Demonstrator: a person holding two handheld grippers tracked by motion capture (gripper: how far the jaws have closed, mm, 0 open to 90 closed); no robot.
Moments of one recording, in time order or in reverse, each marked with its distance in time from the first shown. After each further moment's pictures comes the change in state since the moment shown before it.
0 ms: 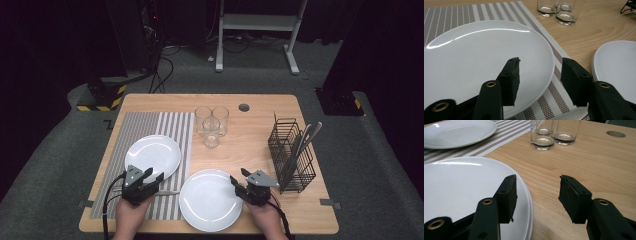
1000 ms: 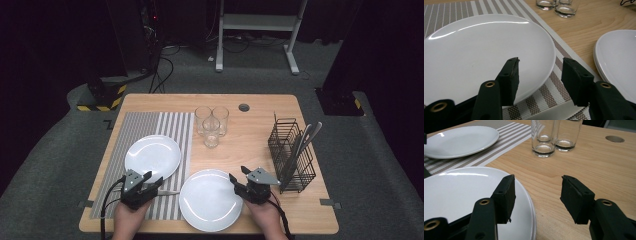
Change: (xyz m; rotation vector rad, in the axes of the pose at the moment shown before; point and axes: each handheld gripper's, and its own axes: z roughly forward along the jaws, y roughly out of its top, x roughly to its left) left arm 0.007 -0.010 -0.005 0.005 -0.012 0.038; right arm 0.002 0.013 -0.005 -0.016 0.006 0.020
